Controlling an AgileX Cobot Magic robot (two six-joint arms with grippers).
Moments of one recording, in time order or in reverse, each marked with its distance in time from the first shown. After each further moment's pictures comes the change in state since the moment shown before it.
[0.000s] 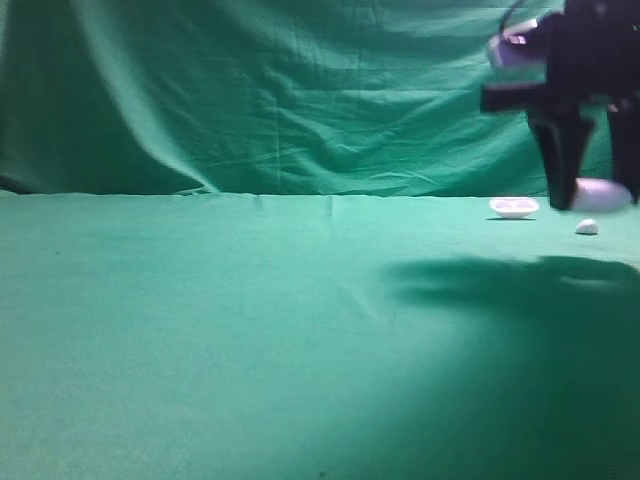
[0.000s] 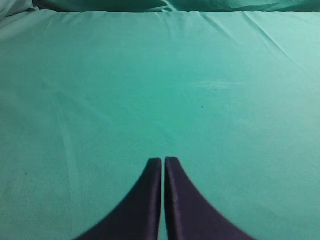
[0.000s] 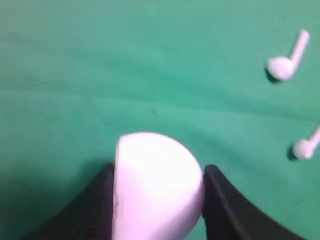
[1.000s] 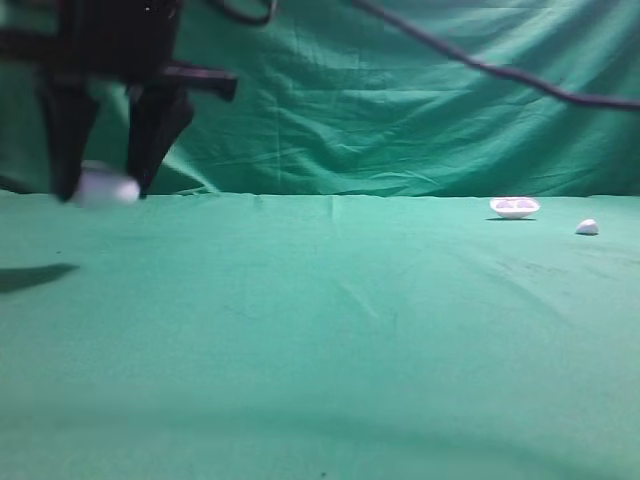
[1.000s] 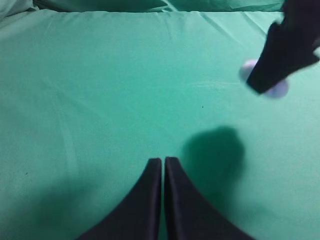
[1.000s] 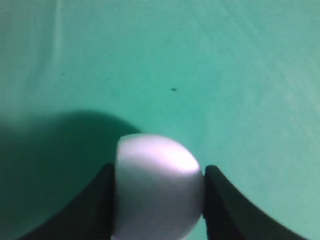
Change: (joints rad) left arm 0.000 0.000 0.000 0.000 0.000 0.000; right arm 0.489 0.489 -0.459 -0.064 -0.087 -0.086
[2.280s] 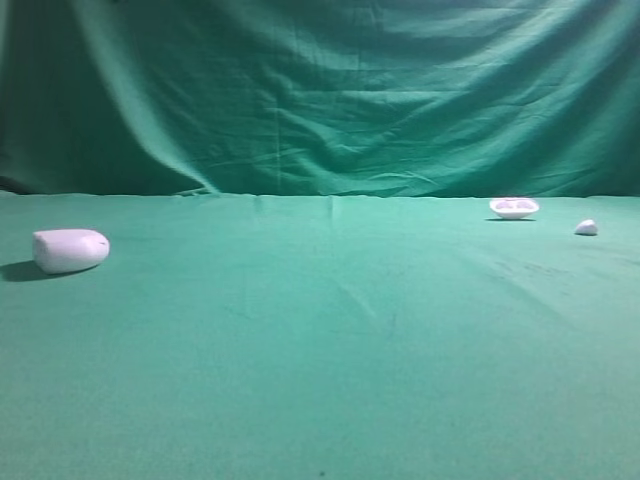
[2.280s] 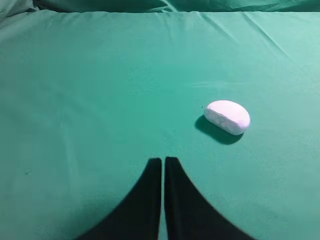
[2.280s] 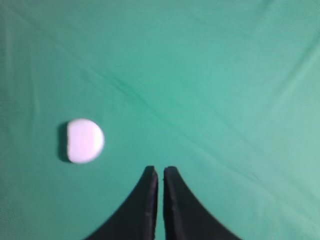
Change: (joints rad) left arm 0.000 0.000 0.000 0.000 0.000 0.000; right arm -0.166 -0.571 0.178 -0.099 0.256 0.164
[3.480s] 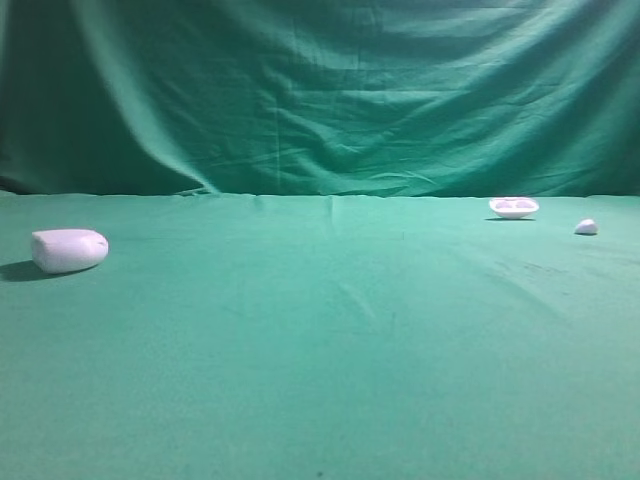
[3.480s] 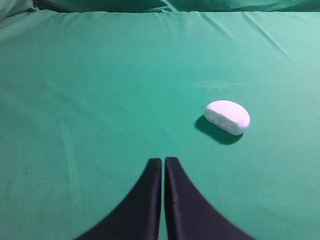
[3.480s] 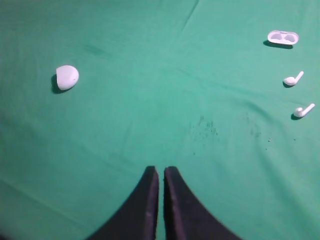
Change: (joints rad) left arm 0.000 0.000 0.000 0.000 0.000 0.000; right arm -0.084 -1.206 1.092 -0.003 -0.258 0.098
